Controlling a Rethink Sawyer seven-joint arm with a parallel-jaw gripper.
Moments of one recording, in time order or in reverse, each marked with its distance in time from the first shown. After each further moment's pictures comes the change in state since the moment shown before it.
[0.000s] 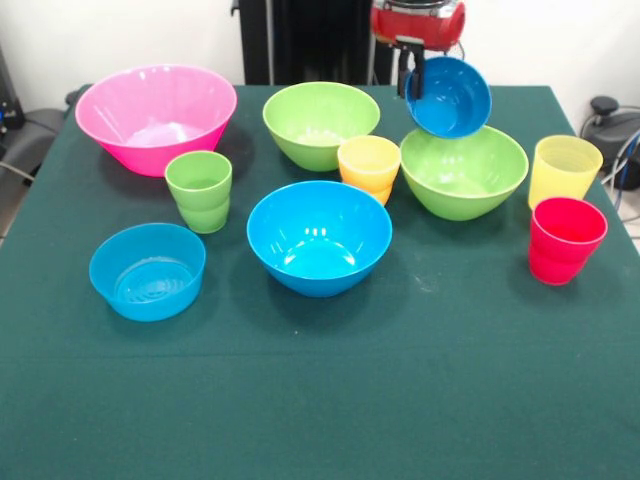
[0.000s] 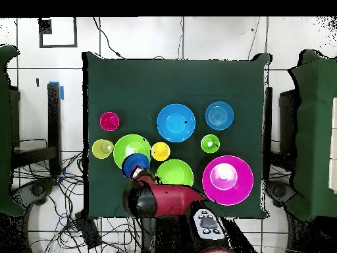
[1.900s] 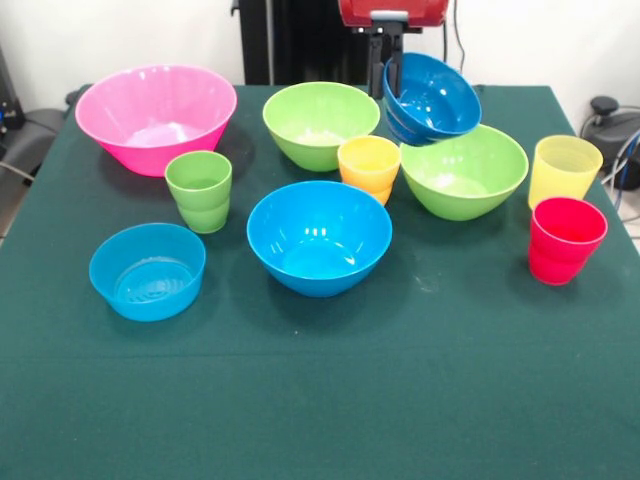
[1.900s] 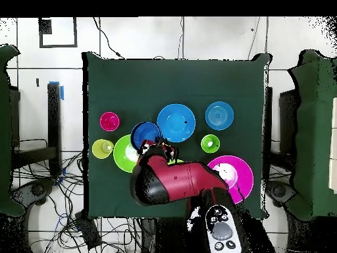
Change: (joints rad) arm -0.062 -0.156 0.056 -0.168 -0.280 0.035 0.000
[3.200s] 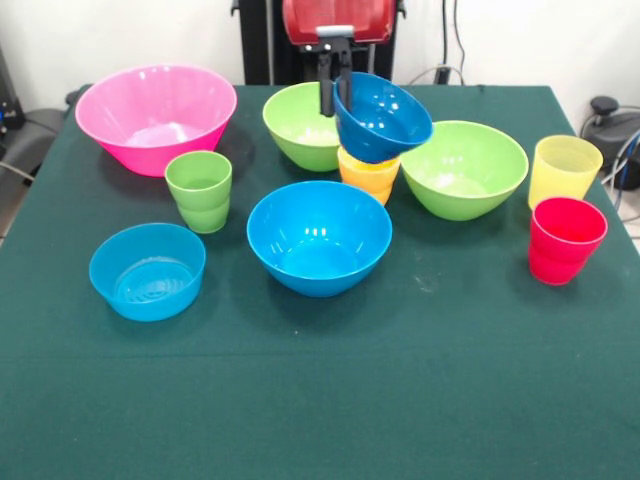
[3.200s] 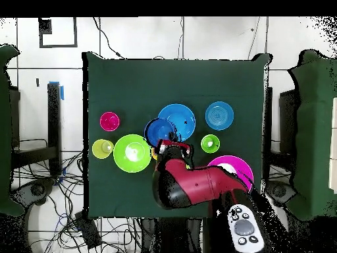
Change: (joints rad) arm -0.097 0.065 -0.008 -0.001 -0.145 -0.222 0.000
